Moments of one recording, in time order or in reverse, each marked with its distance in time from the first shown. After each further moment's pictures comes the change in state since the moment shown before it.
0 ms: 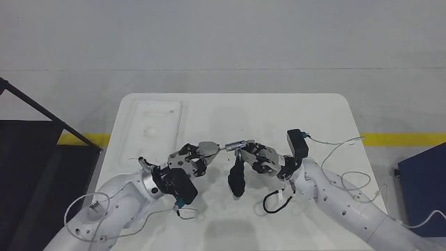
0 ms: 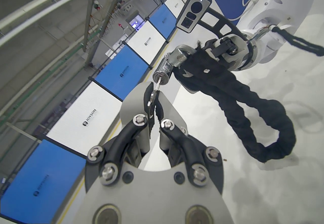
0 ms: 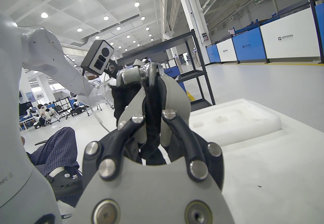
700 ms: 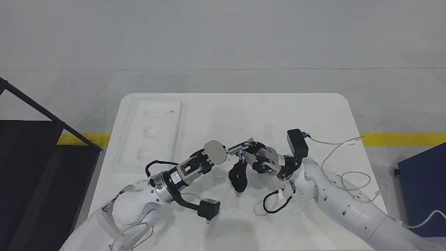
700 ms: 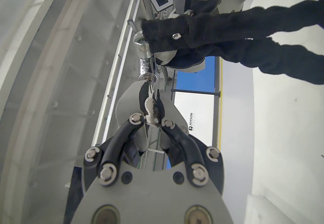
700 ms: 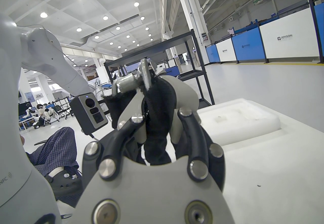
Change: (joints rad) left arm -0.029 -0.060 0.111 0.074 0.825 0.528 -0.178; right arm 0.000 0.000 0.000 0.000 0.000 0.000 0.000
